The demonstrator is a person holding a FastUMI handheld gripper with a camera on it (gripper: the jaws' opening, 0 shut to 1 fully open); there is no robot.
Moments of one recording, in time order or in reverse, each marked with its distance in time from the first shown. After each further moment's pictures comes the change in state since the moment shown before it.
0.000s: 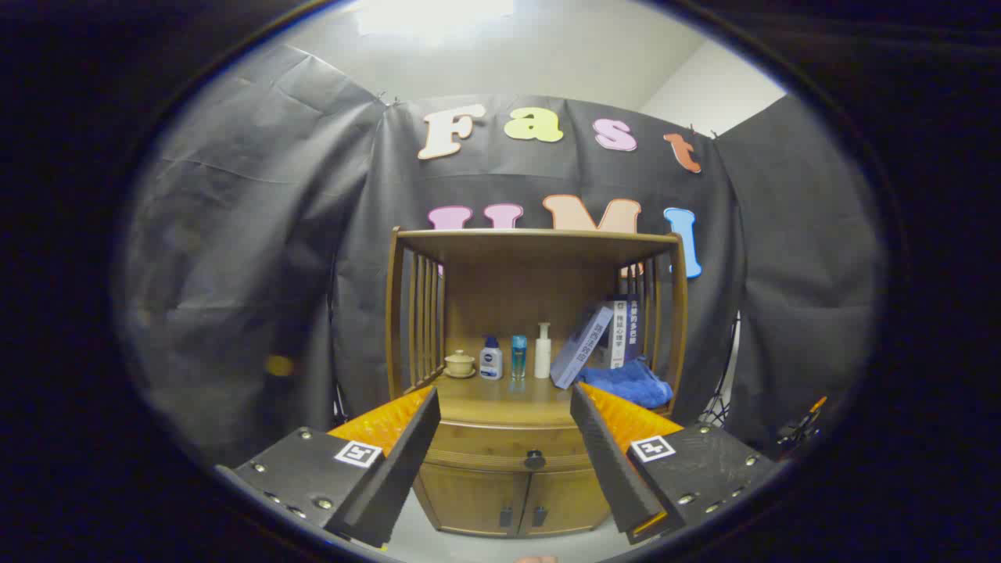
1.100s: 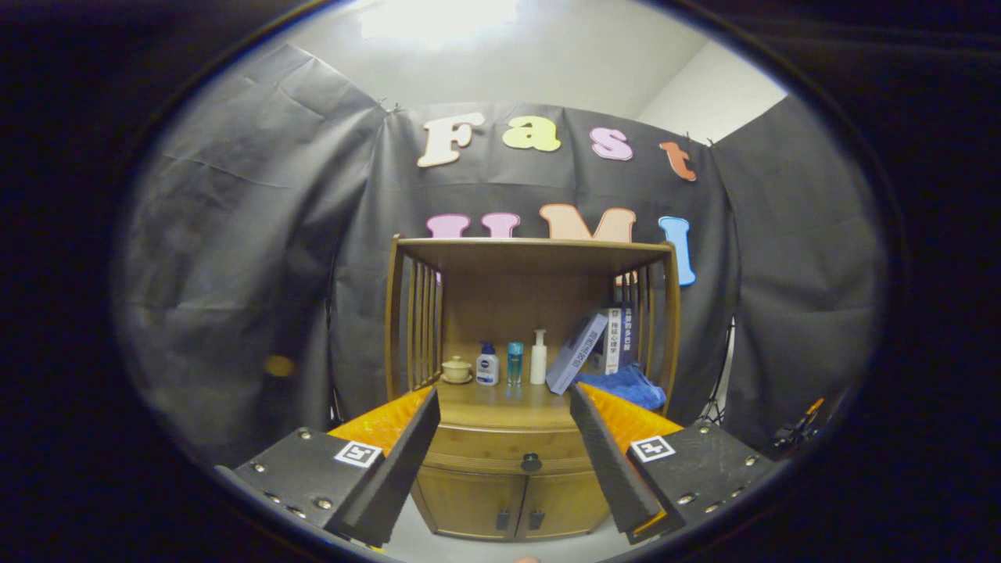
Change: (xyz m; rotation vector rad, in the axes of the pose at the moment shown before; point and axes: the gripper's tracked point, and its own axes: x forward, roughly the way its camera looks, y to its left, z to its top) arm -0.010 0.004 0.003 -0.009 -0.029 -0.005
